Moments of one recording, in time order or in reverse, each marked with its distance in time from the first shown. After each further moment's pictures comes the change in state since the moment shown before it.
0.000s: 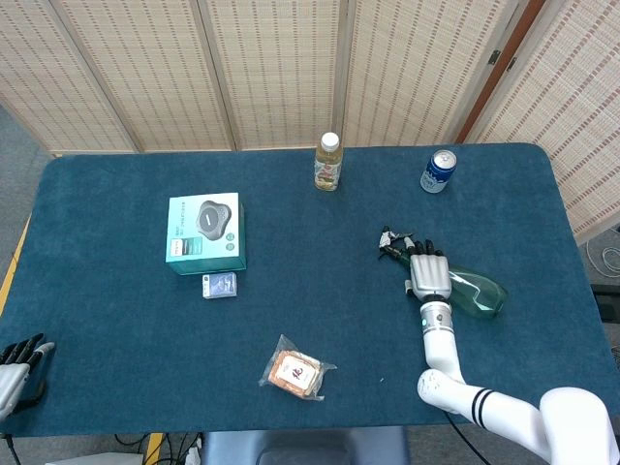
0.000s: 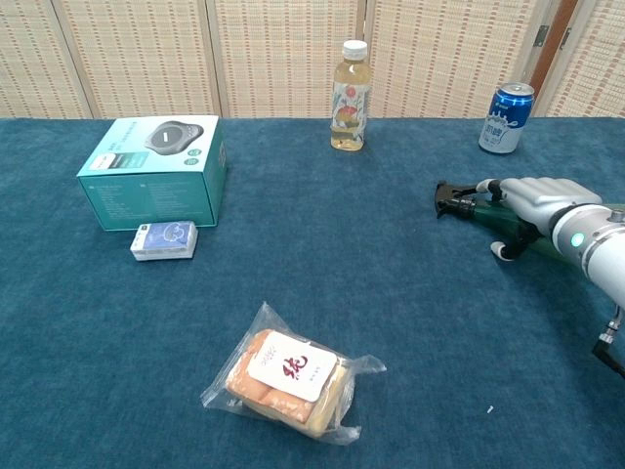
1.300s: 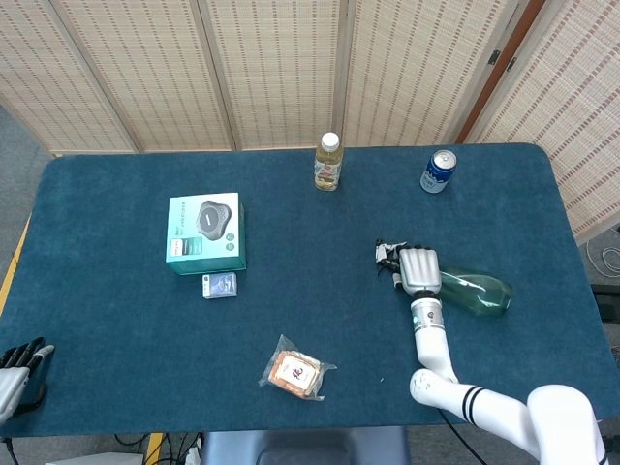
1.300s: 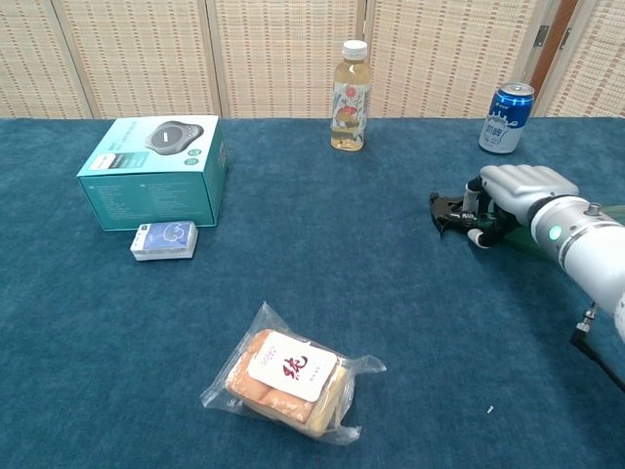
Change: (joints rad) left arm 0.013 -0.019 0.003 0.029 0.007 0.004 -0.014; right arm 0.024 -0.039 0.000 0.045 -0.084 0.029 0.064
